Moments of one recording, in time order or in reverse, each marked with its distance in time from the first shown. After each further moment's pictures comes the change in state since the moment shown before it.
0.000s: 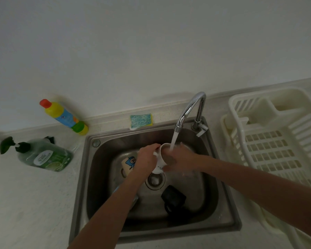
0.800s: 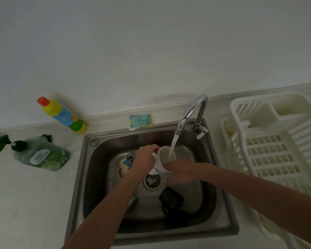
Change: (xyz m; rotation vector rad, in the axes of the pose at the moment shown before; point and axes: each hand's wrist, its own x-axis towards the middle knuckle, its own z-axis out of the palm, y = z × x) left_hand 0.007 -0.004 -0.006 0.001 -0.028 0.036; right_hand -0.010 -0.002 0.013 0.095 -0.222 0.011
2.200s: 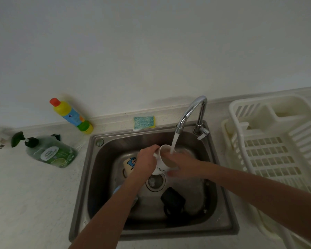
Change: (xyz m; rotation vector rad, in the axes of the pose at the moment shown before) left_hand -0.021 0.009 0.000 -0.003 0.075 -0.042; right_hand -0.008 0.001 -0.003 0.045 0.182 -0.045
